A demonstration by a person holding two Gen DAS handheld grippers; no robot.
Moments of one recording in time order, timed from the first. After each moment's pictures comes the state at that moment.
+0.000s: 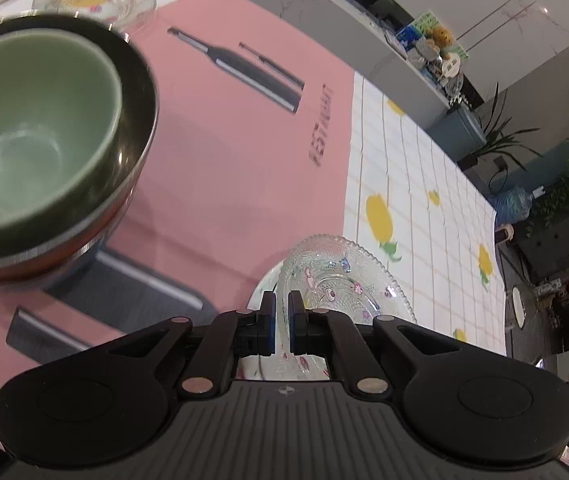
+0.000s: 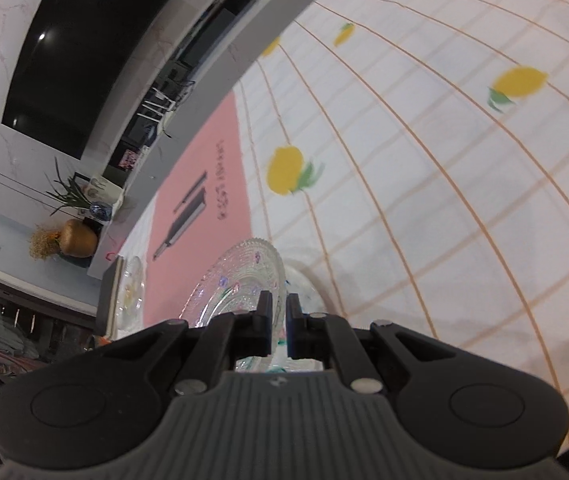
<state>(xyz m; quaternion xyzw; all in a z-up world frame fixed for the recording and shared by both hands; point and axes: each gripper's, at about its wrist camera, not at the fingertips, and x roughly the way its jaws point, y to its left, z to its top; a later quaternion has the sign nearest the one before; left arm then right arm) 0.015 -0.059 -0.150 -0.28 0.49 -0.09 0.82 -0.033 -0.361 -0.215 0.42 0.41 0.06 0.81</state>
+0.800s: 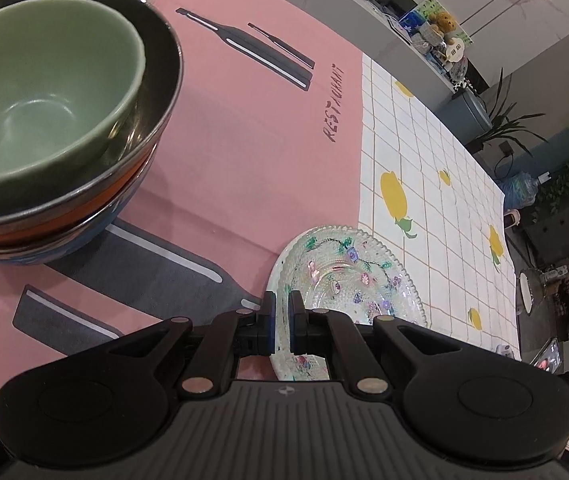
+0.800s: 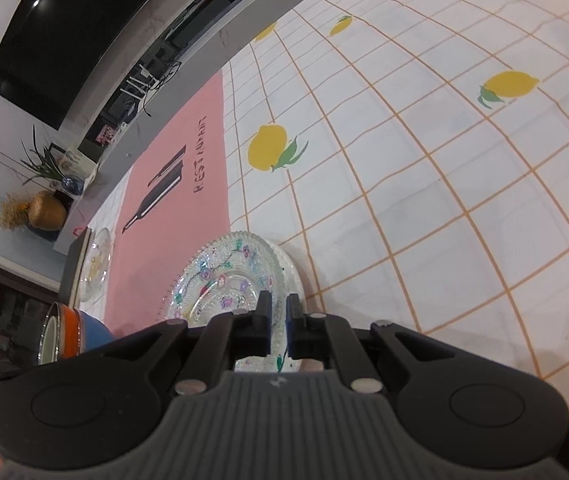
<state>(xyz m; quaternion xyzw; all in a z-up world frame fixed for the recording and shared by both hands) 0.008 -0.059 -0.157 -0.26 0.51 -0.10 0.81 -0.034 -0.342 -0.208 0.34 0.44 0.04 0.83</state>
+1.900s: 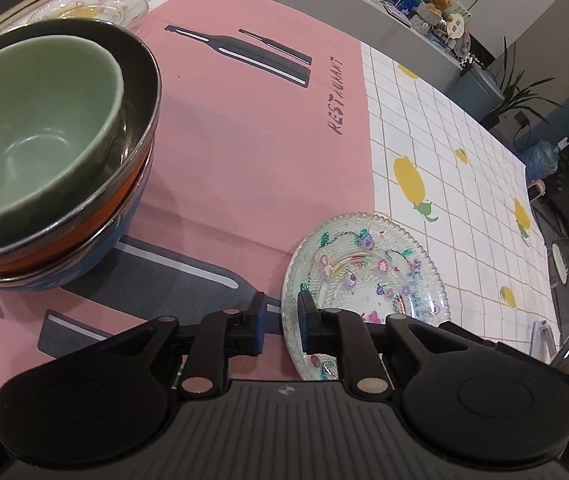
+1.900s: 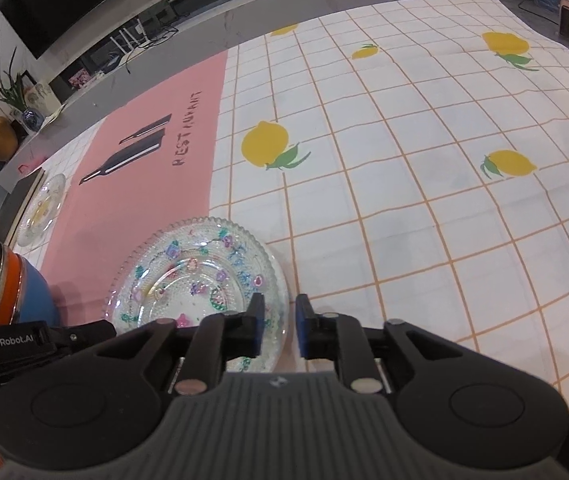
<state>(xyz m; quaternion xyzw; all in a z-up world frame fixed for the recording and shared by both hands) 0.007 -0.071 -0.149 -0.19 0.51 -0.08 0.83 -0.028 -0.313 -0.190 0.19 0.46 0.01 0.87</state>
